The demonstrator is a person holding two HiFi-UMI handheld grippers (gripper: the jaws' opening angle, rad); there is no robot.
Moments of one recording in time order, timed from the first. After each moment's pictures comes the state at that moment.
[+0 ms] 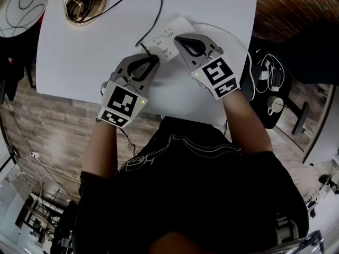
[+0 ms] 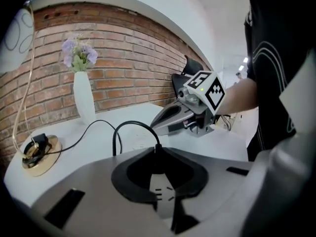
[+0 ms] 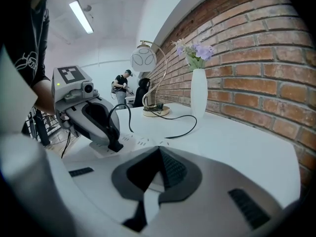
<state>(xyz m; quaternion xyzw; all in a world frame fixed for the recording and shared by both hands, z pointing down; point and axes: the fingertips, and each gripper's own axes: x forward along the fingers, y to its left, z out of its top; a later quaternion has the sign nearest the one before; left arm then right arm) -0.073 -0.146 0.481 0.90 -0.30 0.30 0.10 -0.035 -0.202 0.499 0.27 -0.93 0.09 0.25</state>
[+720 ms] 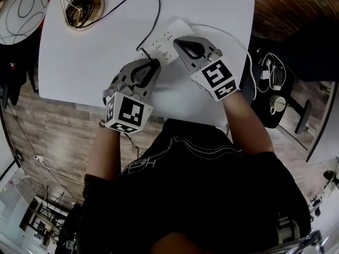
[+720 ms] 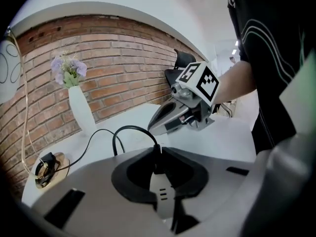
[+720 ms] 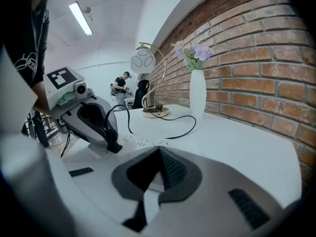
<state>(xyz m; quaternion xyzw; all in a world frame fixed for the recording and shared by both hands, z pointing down) -0.070 -0.142 0.480 0.89 -0.30 0.33 0.02 -0.035 -0.201 0.499 0.27 -0.93 0.10 0.24</state>
